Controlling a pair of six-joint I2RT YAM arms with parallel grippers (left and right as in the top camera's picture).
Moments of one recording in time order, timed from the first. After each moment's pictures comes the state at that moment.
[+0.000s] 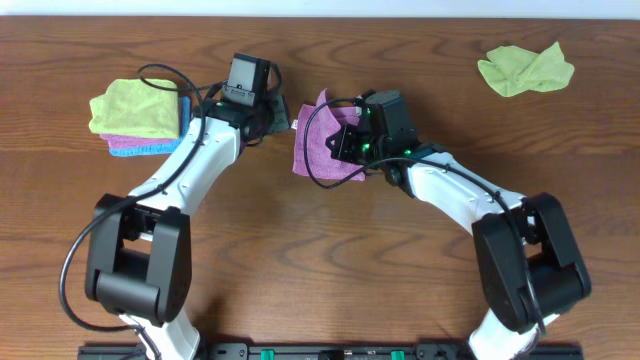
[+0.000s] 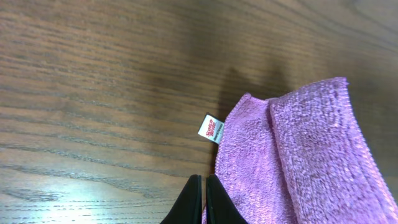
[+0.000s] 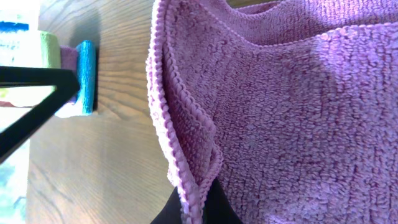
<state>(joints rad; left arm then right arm) -0.29 1.86 1.34 -0.44 0.10 -0.48 0.43 1.86 1.08 -0.01 -0.38 0.71</state>
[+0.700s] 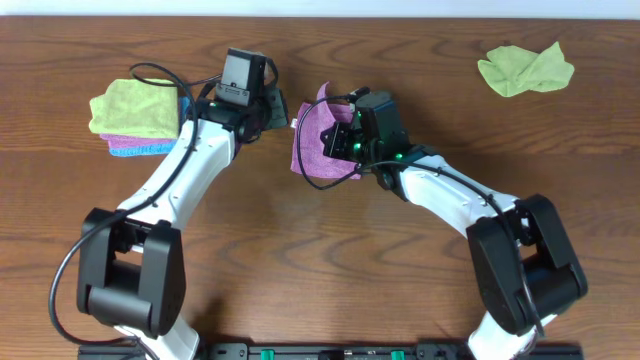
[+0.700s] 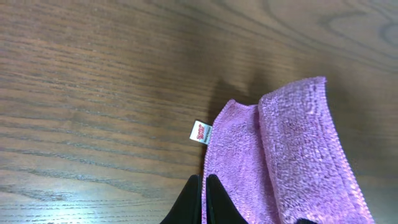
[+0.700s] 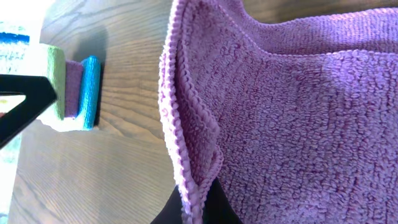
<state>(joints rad) -0.28 1.80 1.34 -0.44 0.10 -0.48 0.47 1.86 1.08 0.06 -0.29 0.72</state>
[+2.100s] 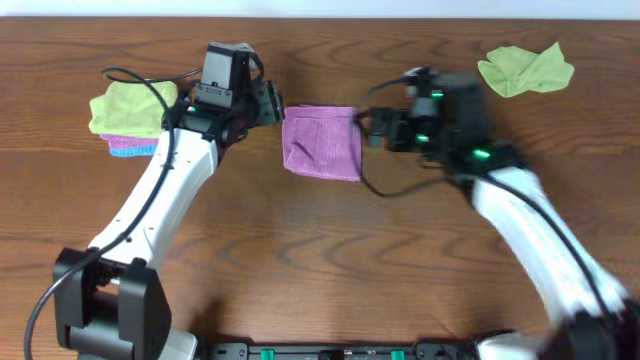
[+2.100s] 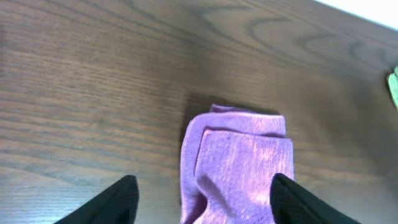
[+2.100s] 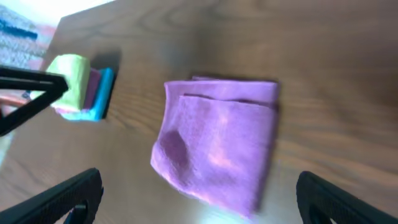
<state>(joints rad) -0.26 1.67 1.34 -0.53 0.10 -0.46 0.24 1.46 1.09 -0.34 -0.39 0.37</state>
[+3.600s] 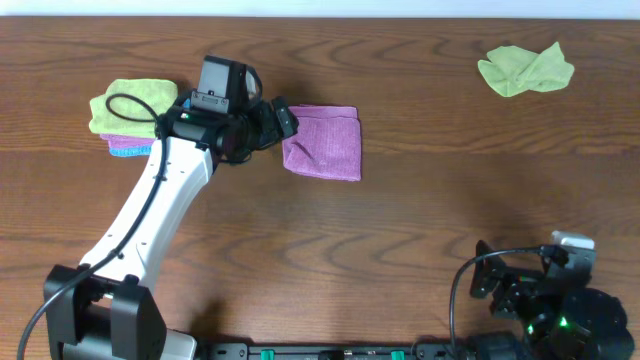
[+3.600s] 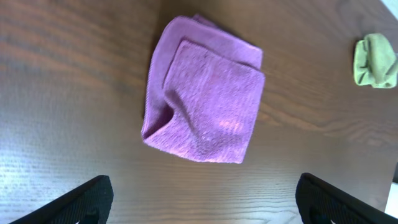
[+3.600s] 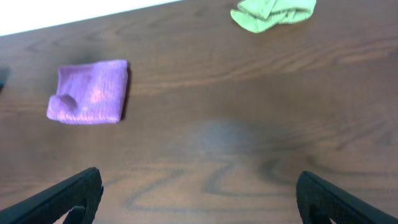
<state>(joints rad) -0.26 1.61 1.29 -0.71 0.31 -0.68 0.14 0.32 0.85 -1.11 0.11 0.29</state>
